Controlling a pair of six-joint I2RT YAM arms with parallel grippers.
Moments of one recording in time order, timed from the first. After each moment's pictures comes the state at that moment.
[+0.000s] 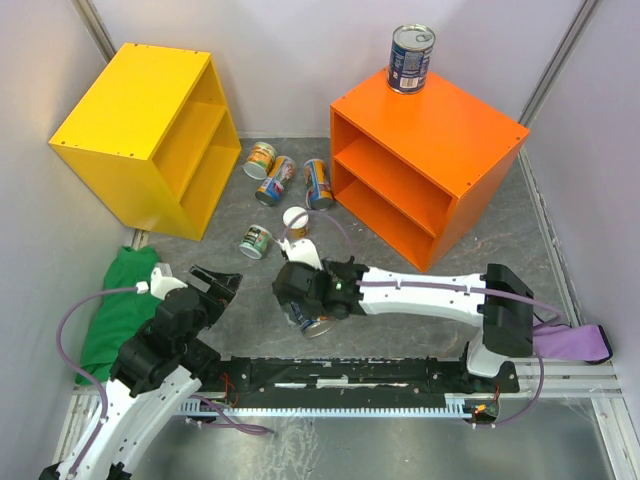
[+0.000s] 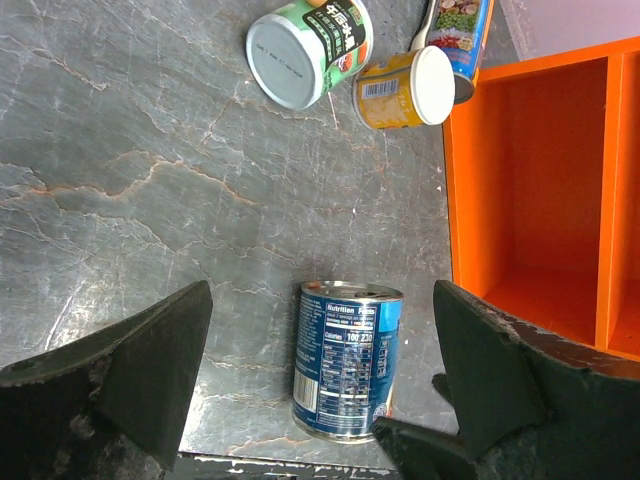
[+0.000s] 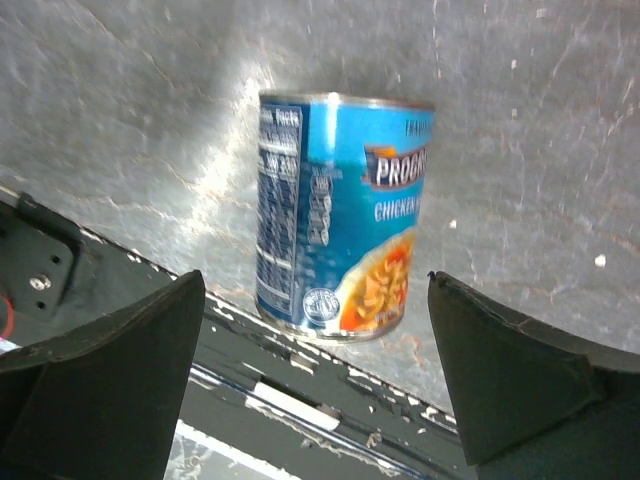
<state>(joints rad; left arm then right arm) -0.55 0.16 0.53 -0.93 -0.39 -1.23 1.33 1.68 1.33 -0.74 0.41 0.76</state>
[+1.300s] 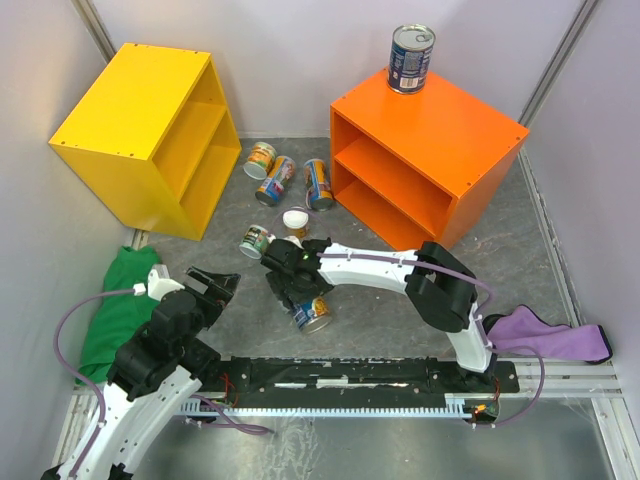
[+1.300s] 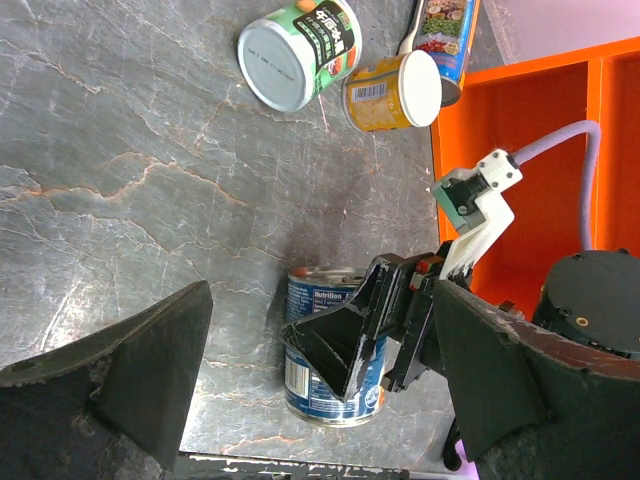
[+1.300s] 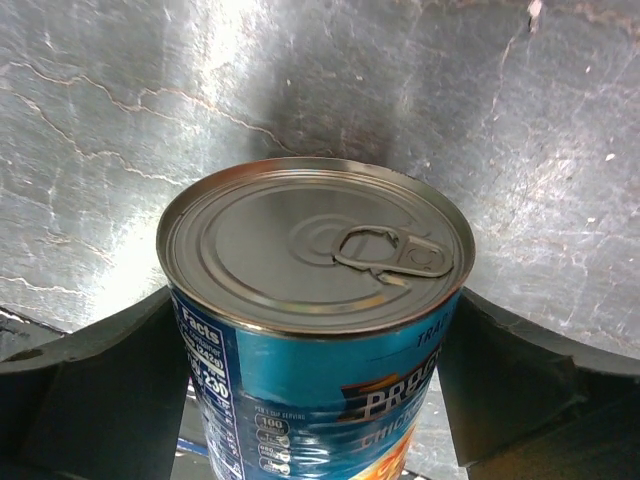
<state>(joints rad) -0.55 0.13 0.54 -0.94 -0.39 -1.23 1.13 2.05 1.56 -0.77 0.14 0.61</state>
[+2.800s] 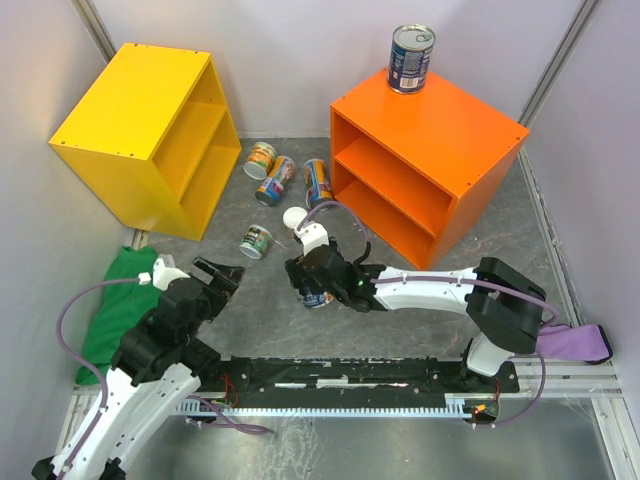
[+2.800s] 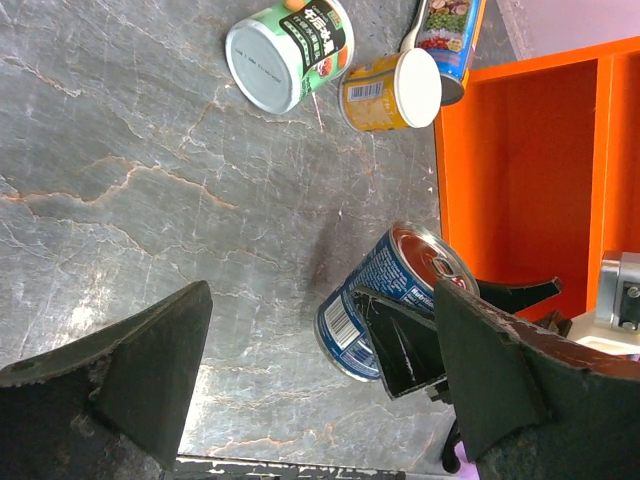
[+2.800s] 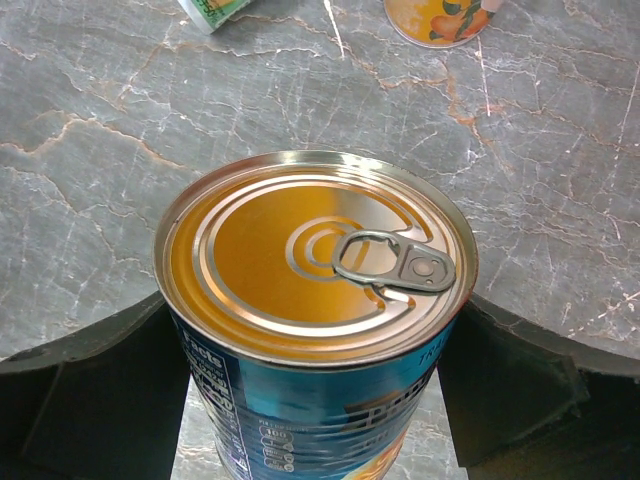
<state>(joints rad) -0.55 0.27 0.58 -0.89 -0.39 -1.23 1.13 1.66 1.01 -0.01 0.38 0.40</state>
